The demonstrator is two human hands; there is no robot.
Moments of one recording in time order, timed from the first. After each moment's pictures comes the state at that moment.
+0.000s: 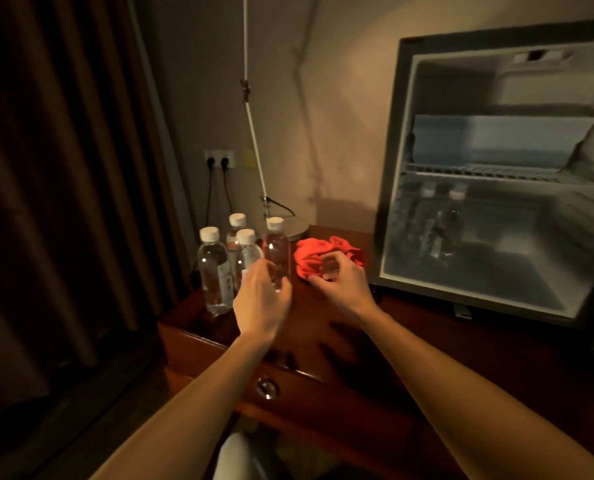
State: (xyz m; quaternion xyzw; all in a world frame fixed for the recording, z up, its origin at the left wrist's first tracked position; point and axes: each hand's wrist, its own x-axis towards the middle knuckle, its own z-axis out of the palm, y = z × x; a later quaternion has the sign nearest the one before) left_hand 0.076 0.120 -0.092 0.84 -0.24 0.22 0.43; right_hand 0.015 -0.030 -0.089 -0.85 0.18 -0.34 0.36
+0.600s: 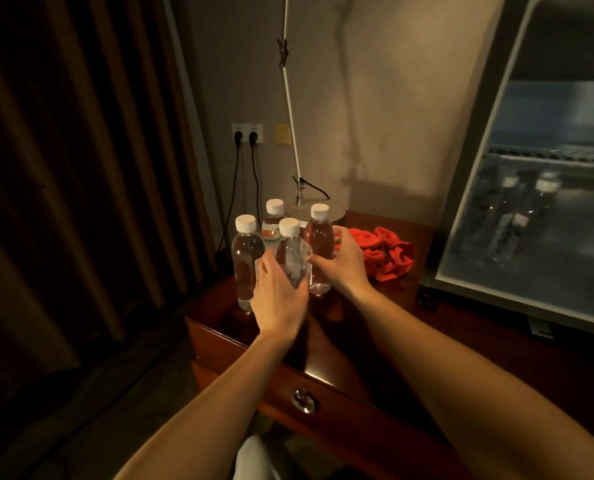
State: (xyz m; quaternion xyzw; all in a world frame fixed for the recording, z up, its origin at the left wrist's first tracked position) left_hand 0.135 0.122 -0.114 0.86 -0.17 0.16 0.45; right_hand 0.135 -0.023 -0.107 -0.82 0.18 -0.35 0.42
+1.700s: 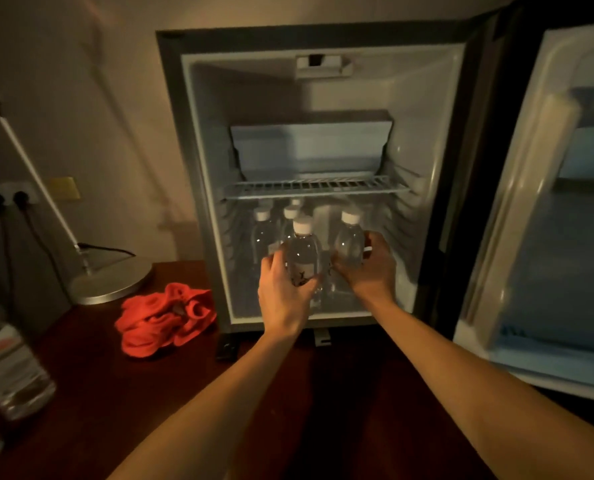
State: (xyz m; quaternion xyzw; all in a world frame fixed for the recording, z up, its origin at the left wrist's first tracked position) left_hand -0.039 -0.168 -0.058 0.68 -0.45 0.04 0.57; right_hand -0.150 -0.280 -0.055 -0.68 0.40 -0.54 0.29
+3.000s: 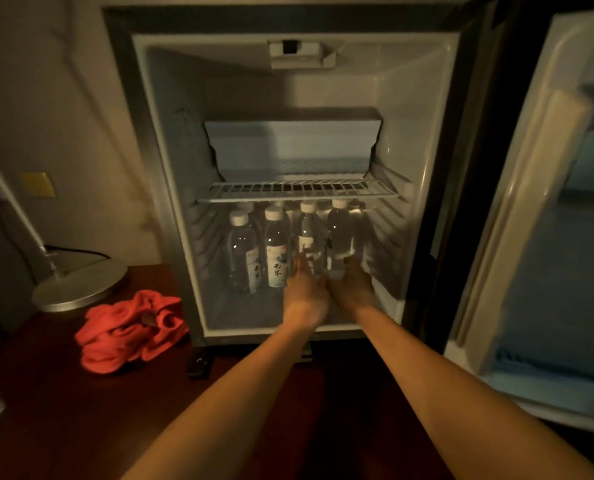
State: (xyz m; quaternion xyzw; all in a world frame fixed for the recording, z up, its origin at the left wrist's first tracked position) left_hand -0.061 -0.255 -0.081 0.74 -0.47 -0.07 0.47; right_hand -0.136 -0.326 -0.084 -0.72 0.51 -0.34 0.32
